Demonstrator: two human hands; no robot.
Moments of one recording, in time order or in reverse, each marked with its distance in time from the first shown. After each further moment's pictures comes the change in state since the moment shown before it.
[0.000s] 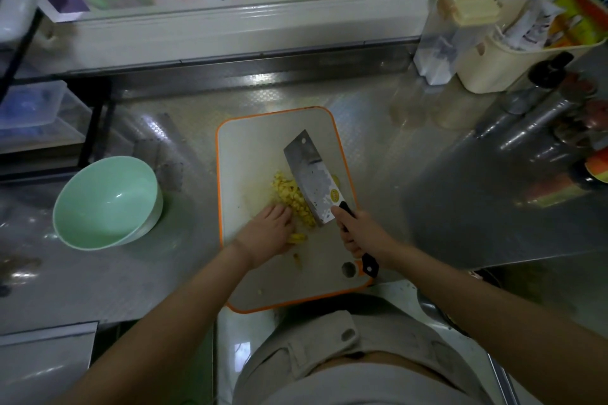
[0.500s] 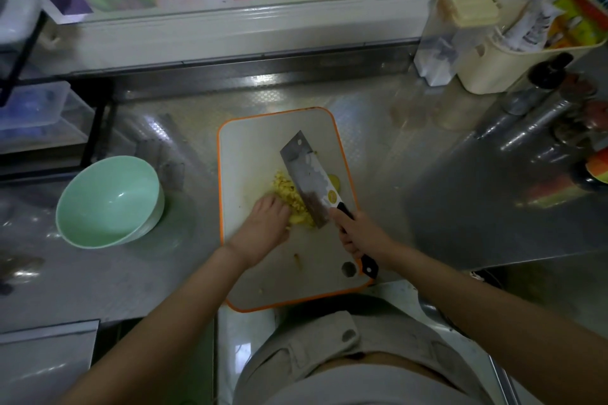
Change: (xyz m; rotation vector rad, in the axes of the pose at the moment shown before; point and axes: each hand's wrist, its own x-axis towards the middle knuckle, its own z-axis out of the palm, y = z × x) left_hand -0.009 -0.003 -0.015 -0.353 0.239 -0.166; right_hand -0.001 0.002 0.002 -0.041 0.000 -0.025
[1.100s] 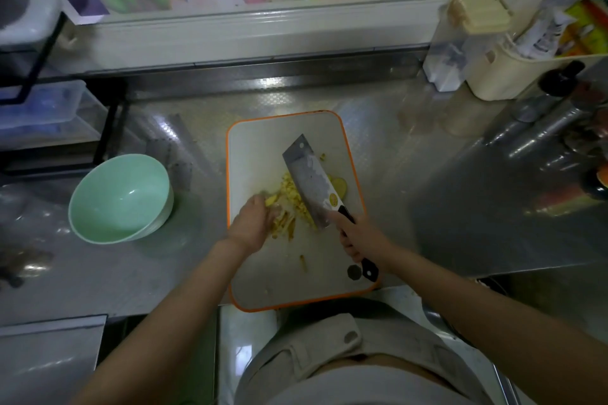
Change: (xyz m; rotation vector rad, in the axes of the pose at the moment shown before) left_hand -0.002 -0.026 0.013 -0.558 -0.140 -0.646; right_hand 0.001 -0.002 0.010 -0.036 0.013 -0.013
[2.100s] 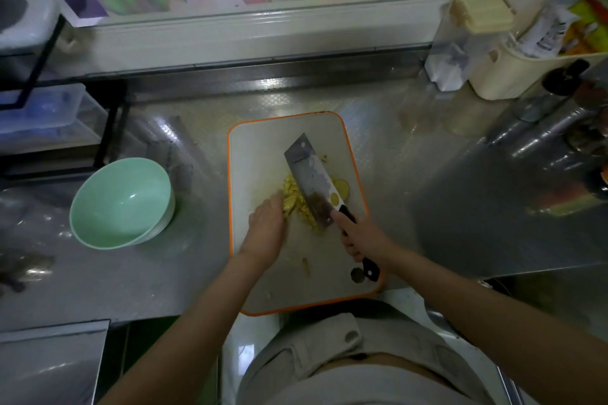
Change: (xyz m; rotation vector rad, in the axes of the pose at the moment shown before) left_hand -0.010 0.021 0.013 0.160 0.137 0.111; right_hand 0.008 -0.001 0.001 -0.007 0.005 0.017
